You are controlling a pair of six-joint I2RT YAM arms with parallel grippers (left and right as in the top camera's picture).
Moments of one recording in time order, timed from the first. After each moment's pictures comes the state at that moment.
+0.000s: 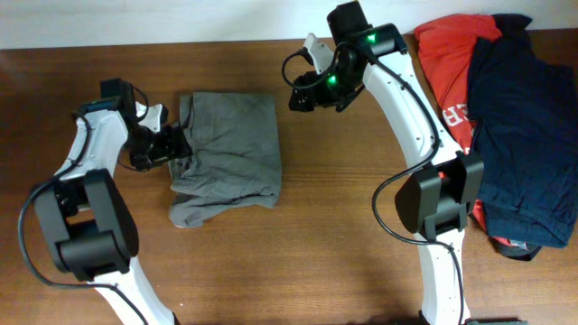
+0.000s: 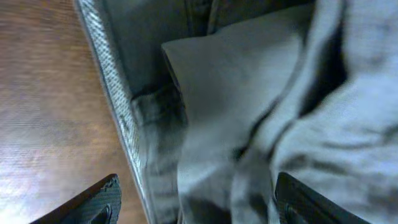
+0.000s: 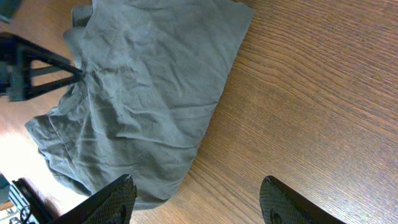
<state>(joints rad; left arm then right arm) 0.19 2.09 1.56 -0.94 0.31 0.03 0.30 2.32 2.35 -1.28 -0.50 -0.01</state>
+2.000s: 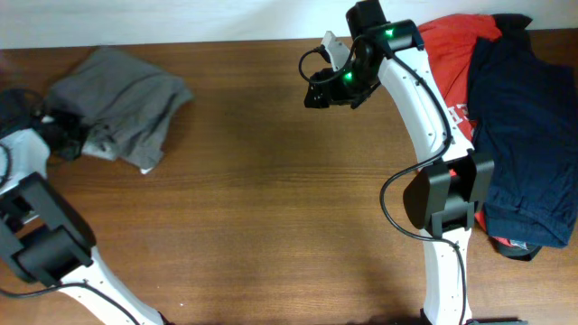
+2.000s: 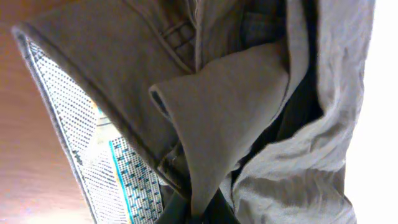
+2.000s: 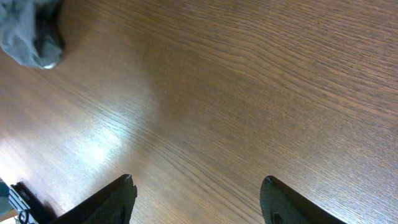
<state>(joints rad) 0.56 2.22 1.70 -0.53 0.38 -0.77 0.24 2.32 2.35 -1.32 -0.49 -0.02</state>
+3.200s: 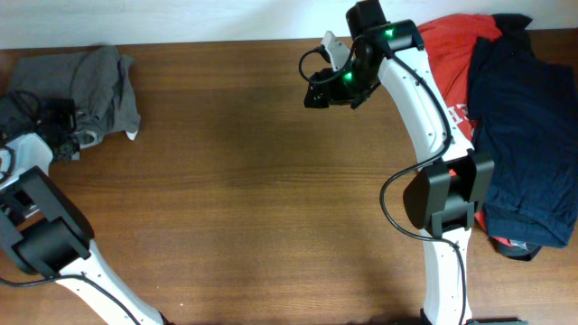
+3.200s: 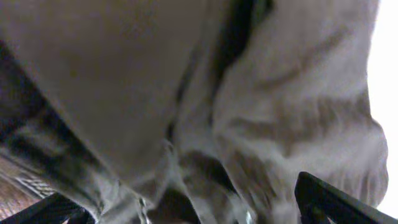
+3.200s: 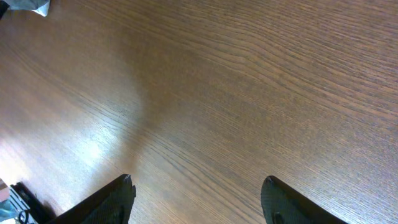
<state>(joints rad) 0.57 2.30 1.70 -0.31 0.33 -0.98 0.24 2.32 2.35 -1.32 -0.49 -0.02</state>
